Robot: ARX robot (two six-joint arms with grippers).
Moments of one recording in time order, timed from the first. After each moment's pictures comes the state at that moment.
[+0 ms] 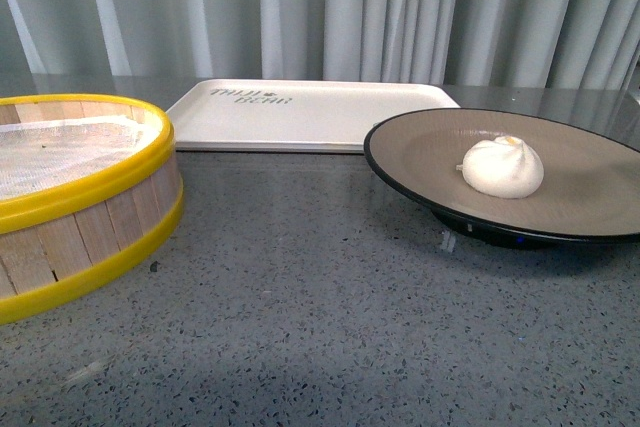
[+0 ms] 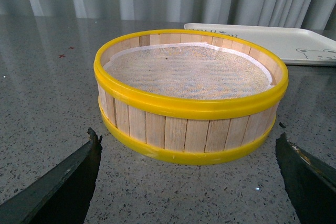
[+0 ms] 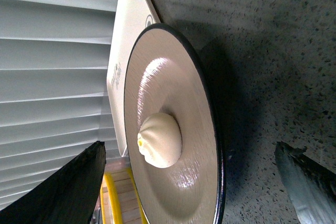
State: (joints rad) left arm 0.00 0.00 0.03 0.00 0.00 0.00; right arm -0.21 1.35 0.70 0.18 -0.63 1.11
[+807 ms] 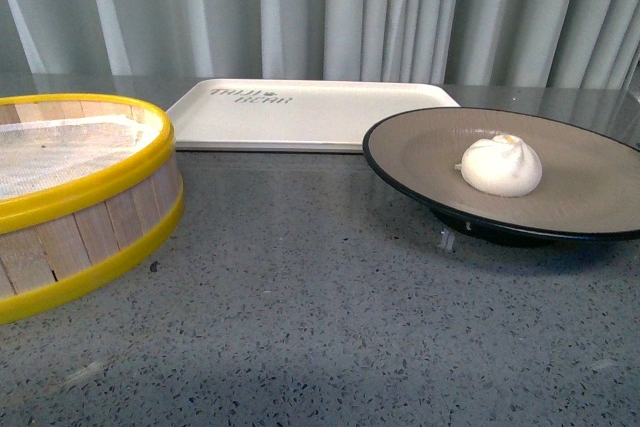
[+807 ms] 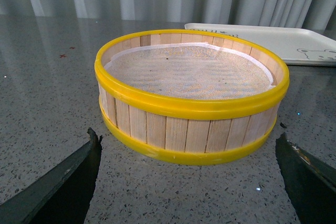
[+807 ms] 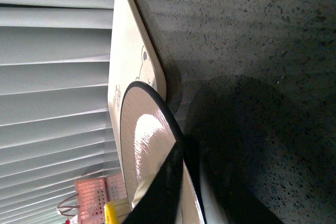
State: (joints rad) left arm 0.00 0.00 0.03 0.00 0.00 0.00; right arm -0.21 1.62 0.86 0.31 -0.63 1.18
